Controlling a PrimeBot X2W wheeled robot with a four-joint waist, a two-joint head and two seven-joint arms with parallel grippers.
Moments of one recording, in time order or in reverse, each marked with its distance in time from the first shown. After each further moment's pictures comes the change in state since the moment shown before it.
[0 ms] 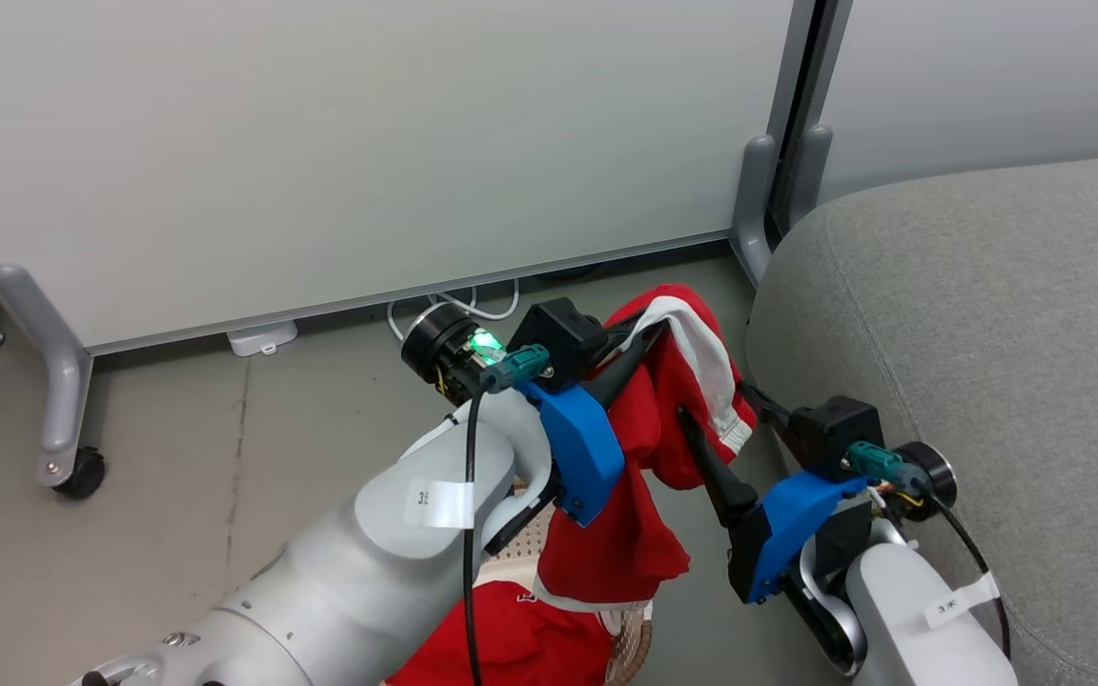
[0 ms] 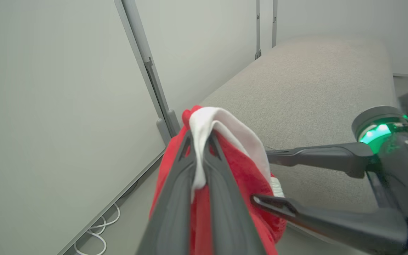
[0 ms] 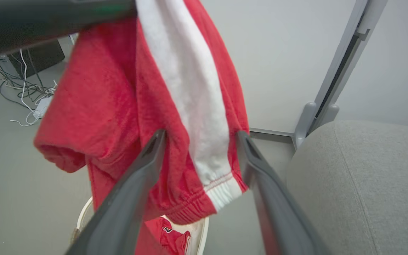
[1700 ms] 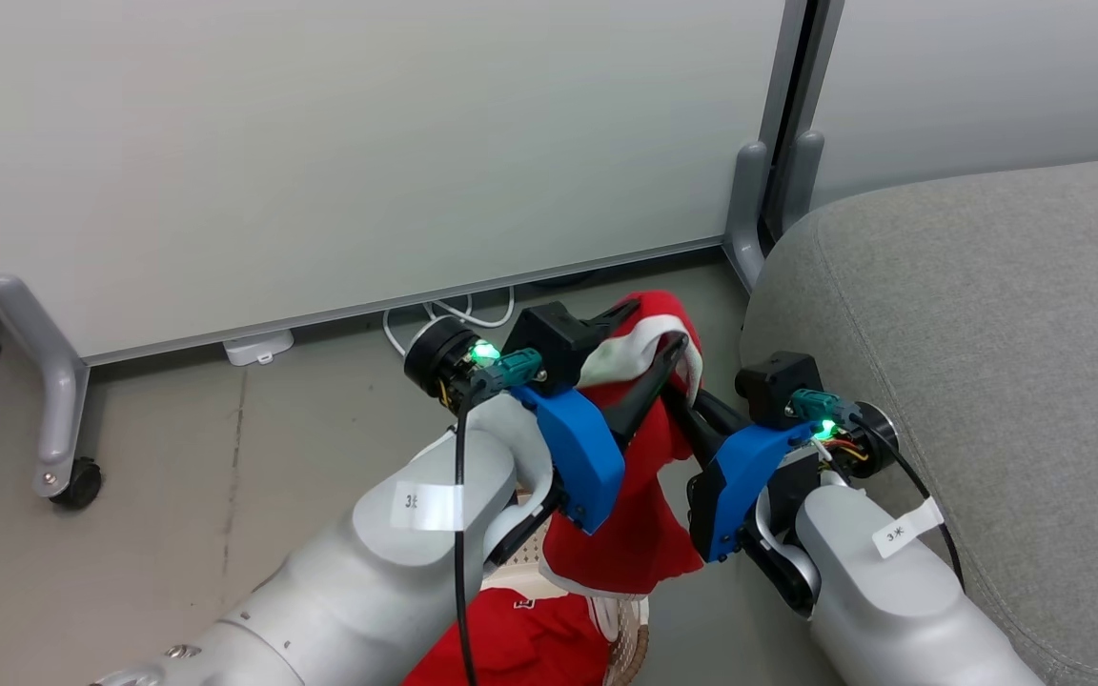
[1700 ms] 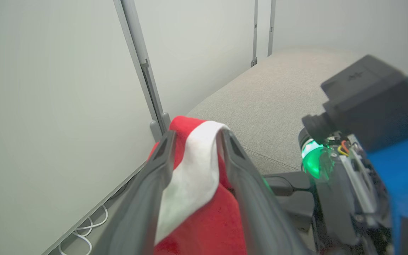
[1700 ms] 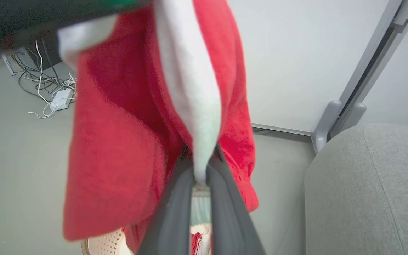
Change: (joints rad) left arm 0.008 -0.001 -0.006 -0.013 -0.049 0.000 -0.004; right arm -0.281 0.000 0.245 0.424 0.213 0.000 -0.124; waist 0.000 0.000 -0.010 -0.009
